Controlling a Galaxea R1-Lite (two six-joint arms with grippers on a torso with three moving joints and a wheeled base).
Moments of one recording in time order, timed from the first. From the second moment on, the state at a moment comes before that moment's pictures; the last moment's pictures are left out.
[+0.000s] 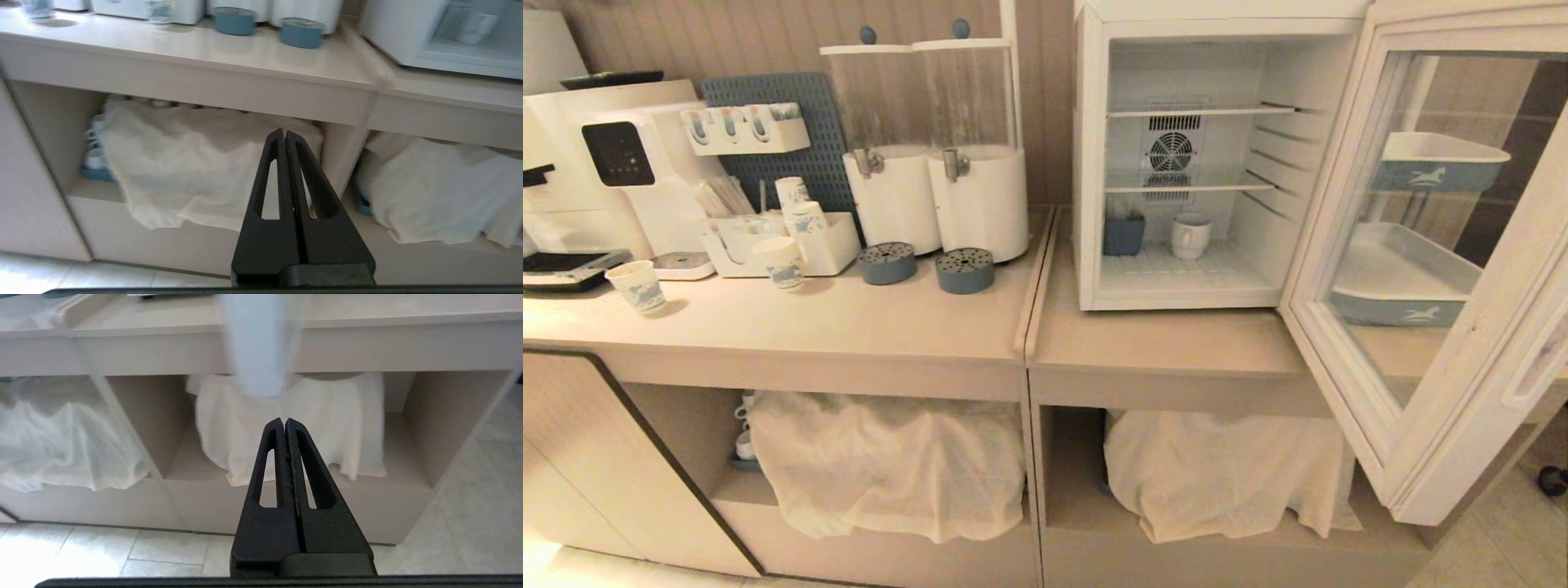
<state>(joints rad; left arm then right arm) 0.00 0.00 0.00 -0.08 -0.01 -0.14 0.01 0.00 -0.07 0.17 0.00 0.02</state>
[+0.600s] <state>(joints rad) 0.00 0.00 0.00 -0.08 -0.01 -0.14 0.01 0.00 -0.07 0.17 0.00 0.02</state>
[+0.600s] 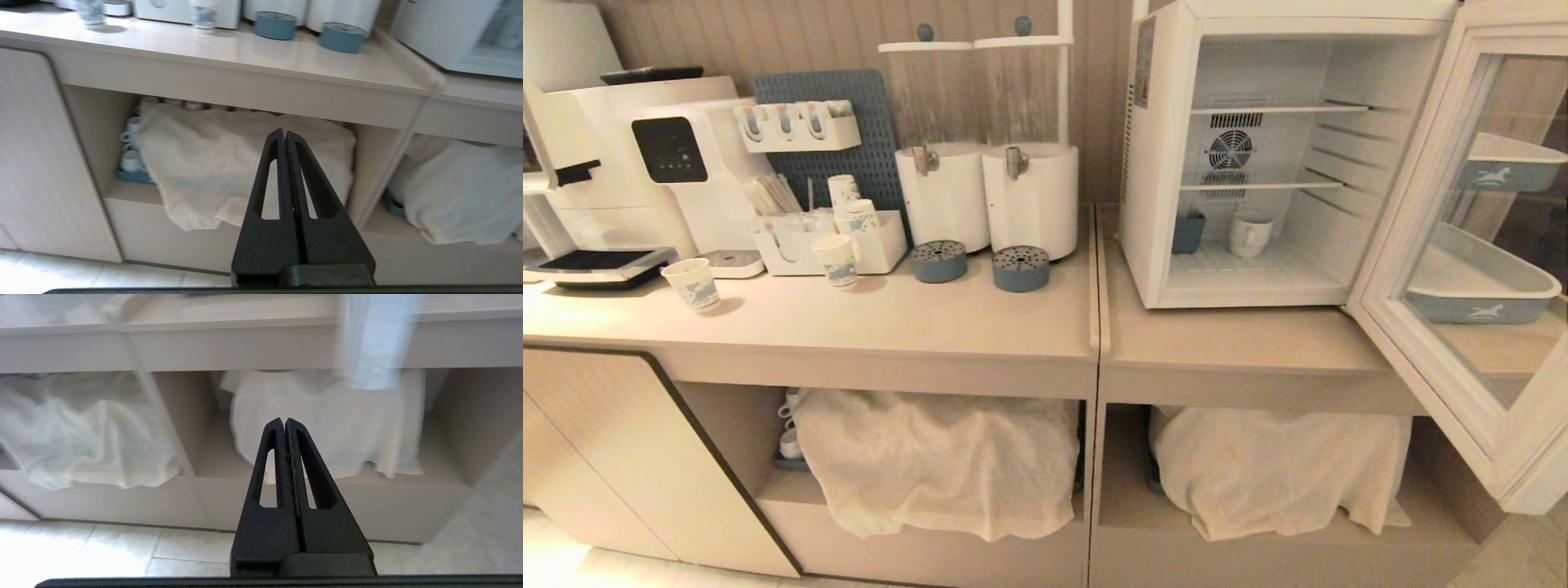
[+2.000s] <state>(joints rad) 0.00 0.00 0.00 -0.08 -0.01 -0.14 0.01 0.00 -0.07 0.17 0.00 0.02</state>
